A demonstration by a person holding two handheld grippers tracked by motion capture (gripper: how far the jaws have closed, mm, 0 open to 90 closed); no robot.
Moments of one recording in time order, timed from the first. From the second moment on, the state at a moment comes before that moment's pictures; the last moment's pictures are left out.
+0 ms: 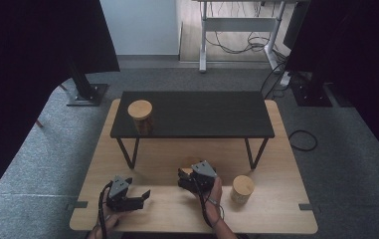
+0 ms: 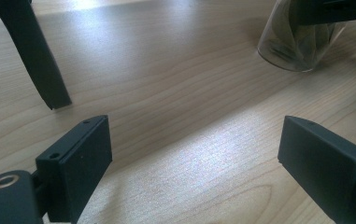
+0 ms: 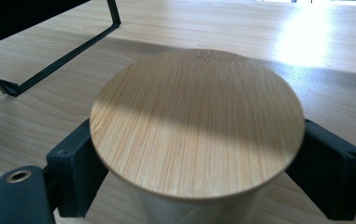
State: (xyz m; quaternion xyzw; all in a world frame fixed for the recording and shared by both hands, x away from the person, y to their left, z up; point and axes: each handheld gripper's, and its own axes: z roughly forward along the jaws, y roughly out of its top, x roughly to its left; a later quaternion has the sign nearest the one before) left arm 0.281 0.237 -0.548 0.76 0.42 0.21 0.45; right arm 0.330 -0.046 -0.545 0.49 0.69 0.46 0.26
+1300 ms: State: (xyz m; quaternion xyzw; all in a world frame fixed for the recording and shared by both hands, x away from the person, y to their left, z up) left arm 0.281 0.238 -0.548 0.76 0.42 0.21 0.44; right arm 0.316 -0.050 -0.526 0.44 0.70 0.48 0.28
